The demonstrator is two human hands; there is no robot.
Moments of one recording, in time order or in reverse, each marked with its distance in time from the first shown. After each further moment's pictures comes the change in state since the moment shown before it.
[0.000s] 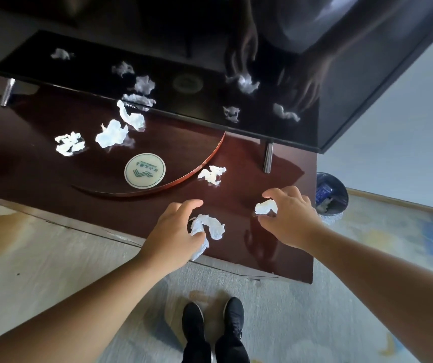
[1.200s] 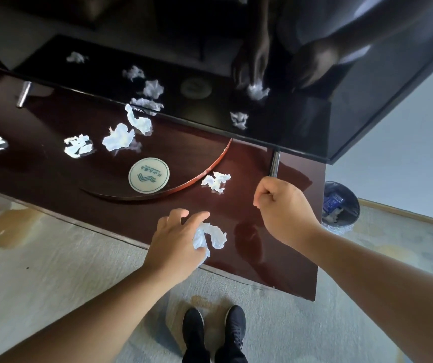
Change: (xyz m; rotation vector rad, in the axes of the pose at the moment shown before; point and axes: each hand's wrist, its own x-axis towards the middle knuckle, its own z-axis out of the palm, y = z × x) left_hand 0.001 0.000 0.017 0.291 0.063 -0.025; right_hand 0.008 -0.035 -0.028 0.399 0.179 -0.244
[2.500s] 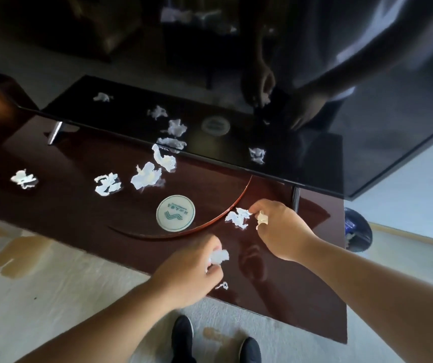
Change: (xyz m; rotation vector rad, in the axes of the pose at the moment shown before) left_hand 0.018 -0.022 -0.073 -0.129 -0.185 0.245; right_hand 0.045 -0.047 0.018 -0.138 -0.256 0.111
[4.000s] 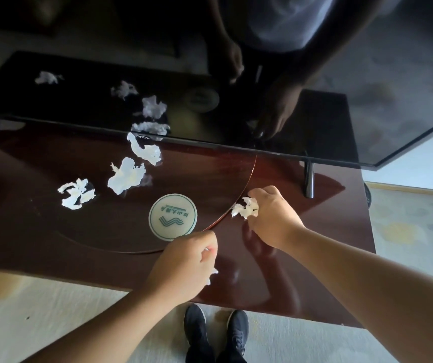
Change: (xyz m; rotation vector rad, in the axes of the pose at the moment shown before) left_hand 0.044 -0.057 0.000 -0.204 0.010 0.022; right_hand 0.070 0.017 0.072 -0.058 0.098 0.185
